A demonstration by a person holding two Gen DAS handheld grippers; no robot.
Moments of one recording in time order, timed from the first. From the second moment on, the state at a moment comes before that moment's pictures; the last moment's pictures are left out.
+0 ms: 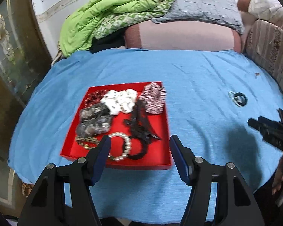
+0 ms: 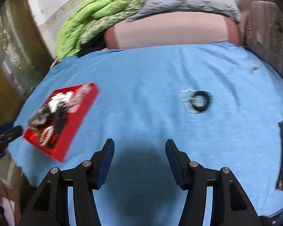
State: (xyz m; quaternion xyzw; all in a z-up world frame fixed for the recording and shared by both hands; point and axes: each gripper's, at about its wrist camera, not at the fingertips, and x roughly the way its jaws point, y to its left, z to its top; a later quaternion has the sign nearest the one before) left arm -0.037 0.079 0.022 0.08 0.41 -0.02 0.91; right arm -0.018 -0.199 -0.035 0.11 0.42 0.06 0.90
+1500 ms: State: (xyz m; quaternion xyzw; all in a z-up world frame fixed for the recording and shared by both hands) left arm 0.128 -0.146 -0.067 0.06 0.50 -0.19 0.85; right arm 0.068 -0.348 -0.105 0.22 0.41 -0.06 0.88
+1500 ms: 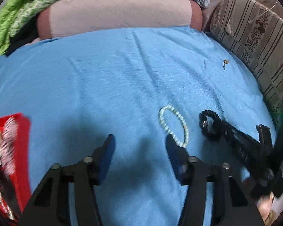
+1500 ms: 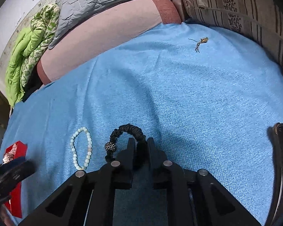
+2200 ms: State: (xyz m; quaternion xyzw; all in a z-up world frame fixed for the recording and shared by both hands) left arm 0.141 -0.196 -0.095 0.14 0.47 -0.20 0.85; right arm 0.080 -0.339 -0.106 0.19 0.41 -0.03 0.89
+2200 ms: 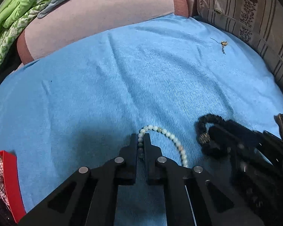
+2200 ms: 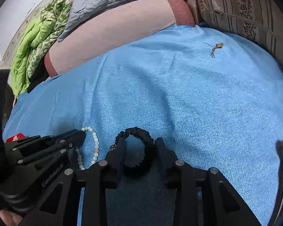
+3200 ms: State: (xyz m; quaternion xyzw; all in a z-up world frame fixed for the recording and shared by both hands) left arm 0.011 0.053 0.039 0.02 0.39 -0.09 0.92; right arm -0.023 -0.225 -0.022 0.12 0.35 0.00 0.93
